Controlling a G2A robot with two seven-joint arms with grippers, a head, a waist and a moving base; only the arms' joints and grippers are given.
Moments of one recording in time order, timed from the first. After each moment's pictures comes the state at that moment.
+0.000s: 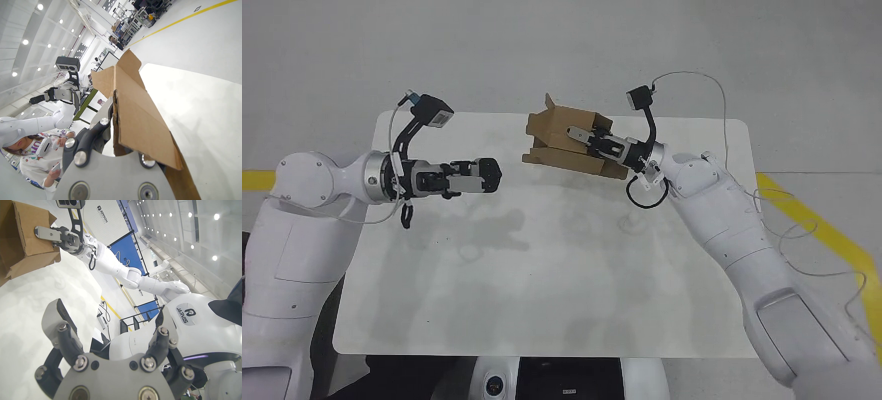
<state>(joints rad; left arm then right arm) 0.88 -0.88 -1.31 -1.56 -0.60 -0.33 -1.35 -0.52 -1.34 0.83 -0.80 0.21 -0.83 0.67</state>
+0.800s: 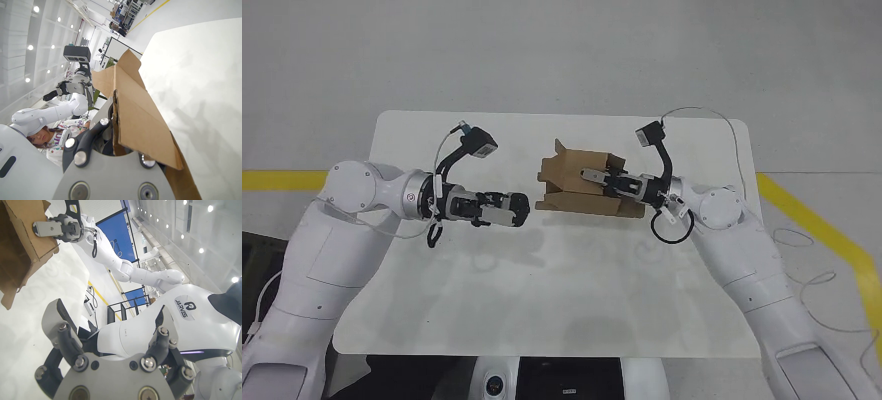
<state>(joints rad) 0.86 -0.91 -1.15 -1.56 -0.64 -0.30 -1.42 -0.82 -1.22 1.05 -1.19 0.30 -0.60 0.94</state>
